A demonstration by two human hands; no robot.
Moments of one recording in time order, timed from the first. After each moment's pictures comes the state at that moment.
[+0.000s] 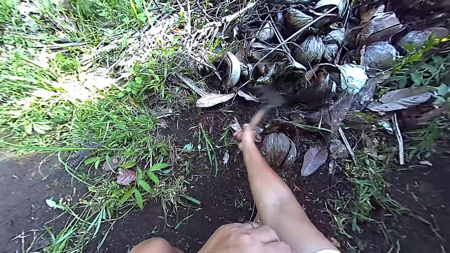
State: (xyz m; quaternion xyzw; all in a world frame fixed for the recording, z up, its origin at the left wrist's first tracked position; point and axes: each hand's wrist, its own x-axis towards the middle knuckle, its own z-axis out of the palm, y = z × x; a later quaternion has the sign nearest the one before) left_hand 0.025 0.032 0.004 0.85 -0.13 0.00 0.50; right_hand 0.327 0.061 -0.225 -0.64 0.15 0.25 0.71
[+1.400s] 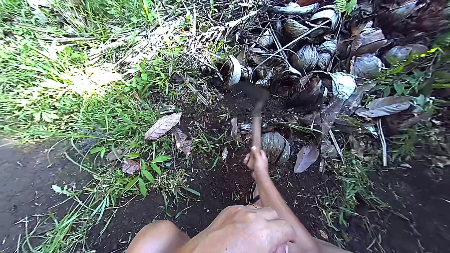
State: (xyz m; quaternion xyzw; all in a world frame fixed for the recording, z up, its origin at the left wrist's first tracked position) left_hand 0.012 0.023 0.009 0.86 -0.16 0.03 0.48; right_hand 0.245 -0.055 -0.202 -0.67 0.04 0.21 0.71
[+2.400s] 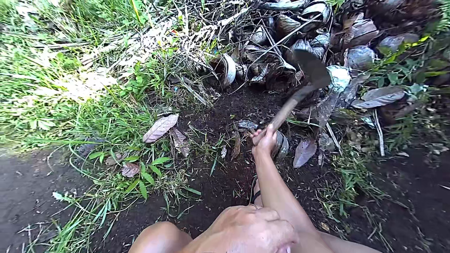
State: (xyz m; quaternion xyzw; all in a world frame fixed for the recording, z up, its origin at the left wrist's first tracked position) left_hand 0.010 0.020 0.012 0.86 -0.17 0.03 0.47; right_hand 0.285 -0.007 -0.151 -0.54 0.11 0.03 0.84
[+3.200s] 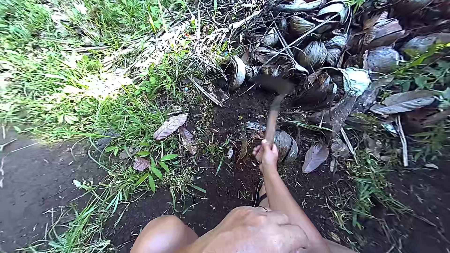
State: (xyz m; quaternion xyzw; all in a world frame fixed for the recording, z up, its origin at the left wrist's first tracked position) left_hand 0.010 0.007 0.021 0.87 -0.17 0.03 0.47; right_hand 0.261 -0.047 -0.188 -0.64 0.06 0.15 0.75
